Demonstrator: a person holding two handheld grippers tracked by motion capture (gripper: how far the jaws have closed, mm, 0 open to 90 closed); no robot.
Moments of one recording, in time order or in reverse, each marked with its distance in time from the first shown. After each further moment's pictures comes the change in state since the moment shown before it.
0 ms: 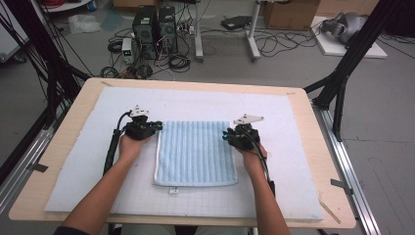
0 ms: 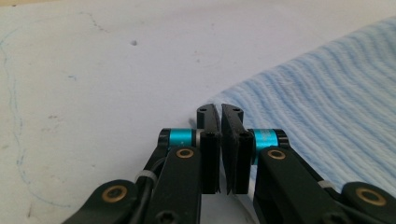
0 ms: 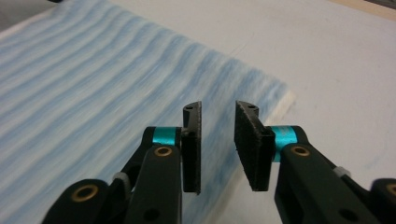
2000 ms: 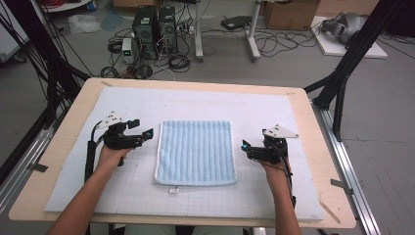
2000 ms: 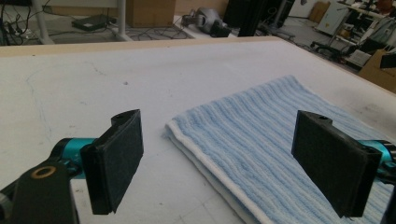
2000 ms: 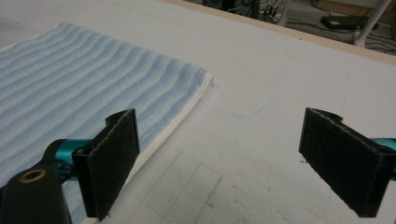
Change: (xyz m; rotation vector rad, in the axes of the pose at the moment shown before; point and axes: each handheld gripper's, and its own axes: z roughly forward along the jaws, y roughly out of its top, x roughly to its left) left arm 0.012 -0.020 -0.070 -0.238 -0.181 -0.049; right arm -0.017 -0.045 -0.080 -0.160 -0.133 0.052
